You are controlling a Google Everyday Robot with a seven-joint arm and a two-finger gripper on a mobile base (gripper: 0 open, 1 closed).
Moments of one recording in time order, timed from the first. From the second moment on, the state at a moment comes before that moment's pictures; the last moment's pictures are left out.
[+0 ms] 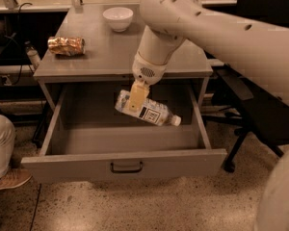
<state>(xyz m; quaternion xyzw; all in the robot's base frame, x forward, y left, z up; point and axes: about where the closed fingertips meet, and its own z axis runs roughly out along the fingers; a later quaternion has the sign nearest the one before) 0.579 0.016 0.818 -0.62 0.77 0.11 0.12</state>
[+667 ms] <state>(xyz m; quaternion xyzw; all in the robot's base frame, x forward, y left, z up) 0.597 0.028 0.797 -0.60 0.78 0.11 0.14</state>
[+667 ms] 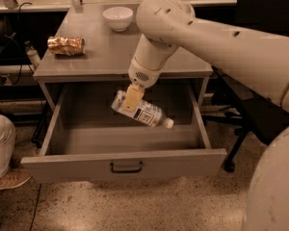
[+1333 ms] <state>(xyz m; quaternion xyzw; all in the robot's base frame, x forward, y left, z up) 0.595 0.024 0.714 -0.55 0.82 0.08 0.10</state>
